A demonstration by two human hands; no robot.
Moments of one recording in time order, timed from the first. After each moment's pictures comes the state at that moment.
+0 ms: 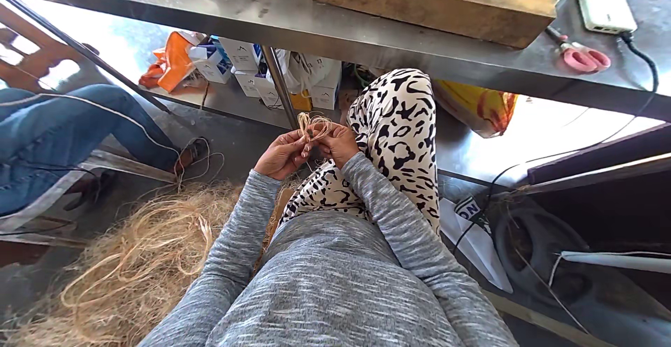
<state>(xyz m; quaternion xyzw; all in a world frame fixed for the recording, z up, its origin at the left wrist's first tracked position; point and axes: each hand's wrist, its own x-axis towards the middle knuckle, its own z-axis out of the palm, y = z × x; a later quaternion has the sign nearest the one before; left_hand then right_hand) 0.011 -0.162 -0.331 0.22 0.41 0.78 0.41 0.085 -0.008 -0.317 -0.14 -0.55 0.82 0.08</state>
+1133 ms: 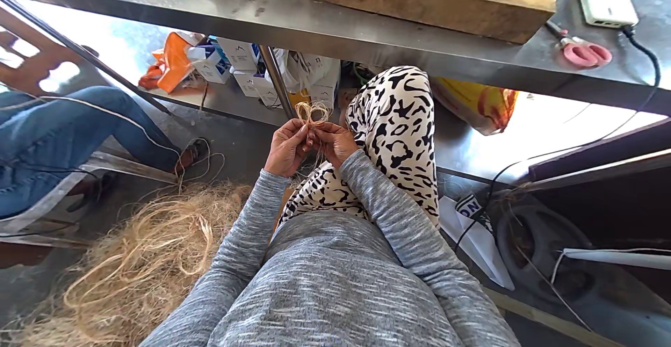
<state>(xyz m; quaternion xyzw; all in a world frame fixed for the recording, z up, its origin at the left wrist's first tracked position) 0.024 -0.135 -0.329 0.21 0.49 0.81 0.23 0.081 -0.008 -0.326 -0.17 -0.40 0.90 0.09</state>
